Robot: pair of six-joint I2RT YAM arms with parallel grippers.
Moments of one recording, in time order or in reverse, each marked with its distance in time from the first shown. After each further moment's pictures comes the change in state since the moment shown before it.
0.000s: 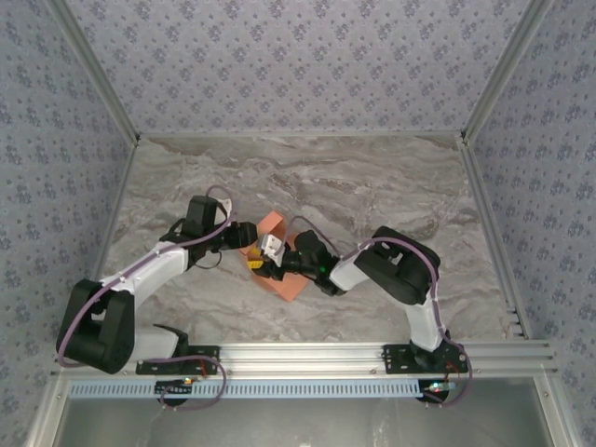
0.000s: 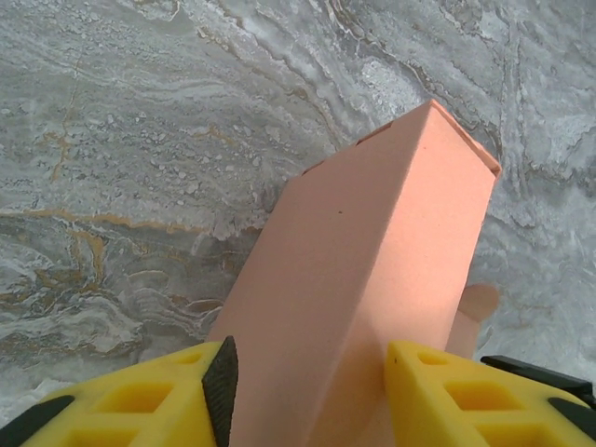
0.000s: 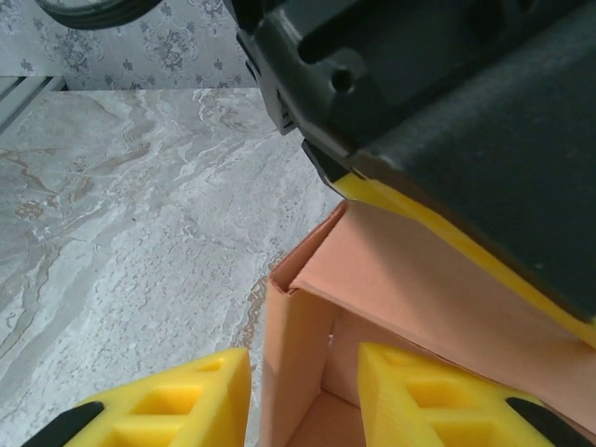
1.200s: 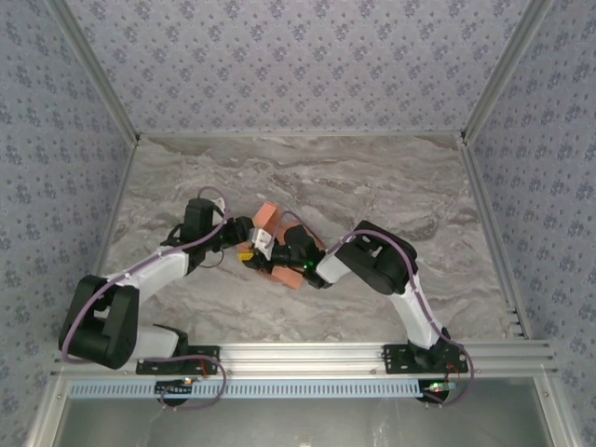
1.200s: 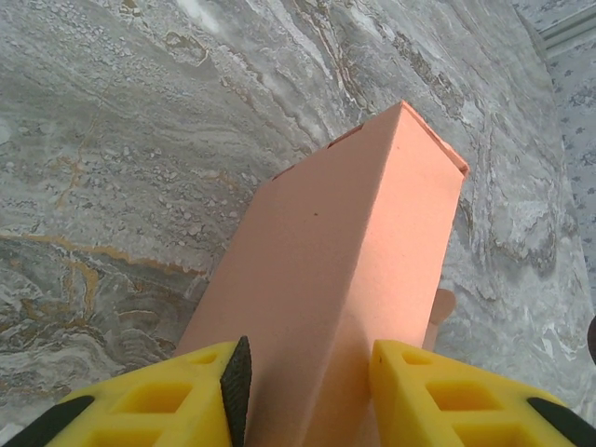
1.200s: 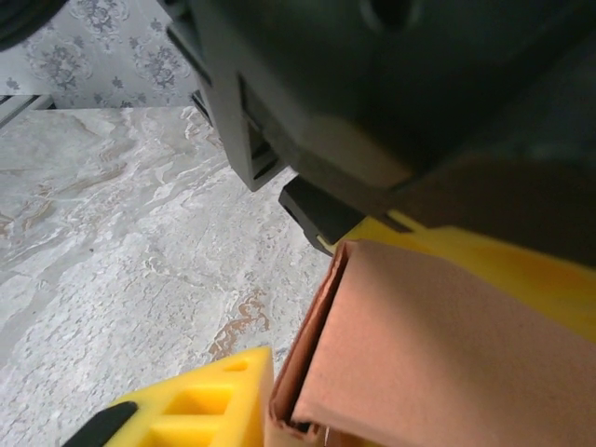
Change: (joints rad) left arm 0.023 0.027 -0.072 0.209 0.008 -0.191; right arm -0.019 0.177 0.169 0.050 -0.067 0.018
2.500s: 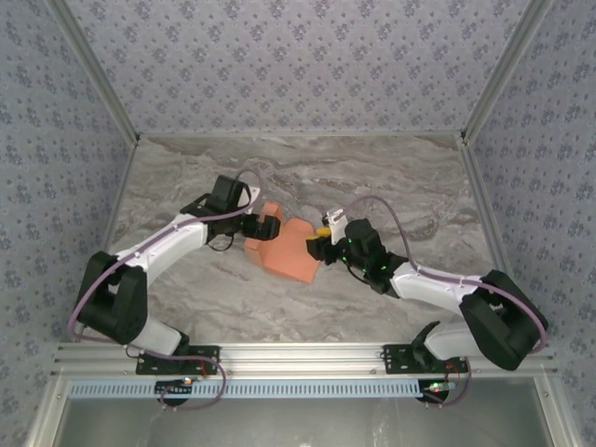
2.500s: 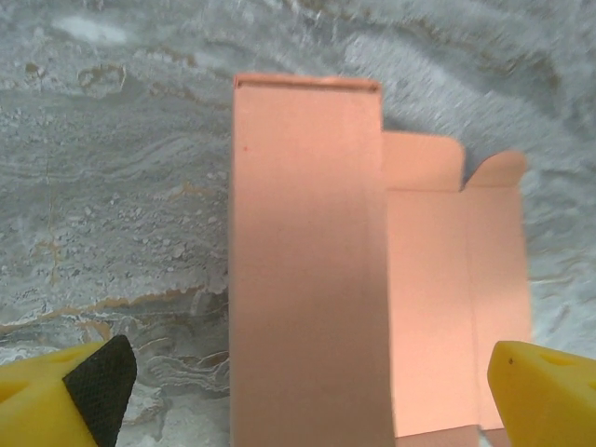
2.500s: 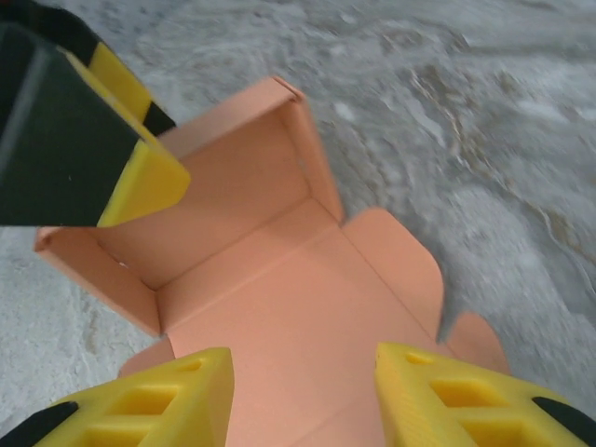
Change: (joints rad) left arm -0.154 0.180 0.400 -0.503 -0.202 0.464; right arm -0.184 -0.873 -0.418 -0.735 0.394 0.410
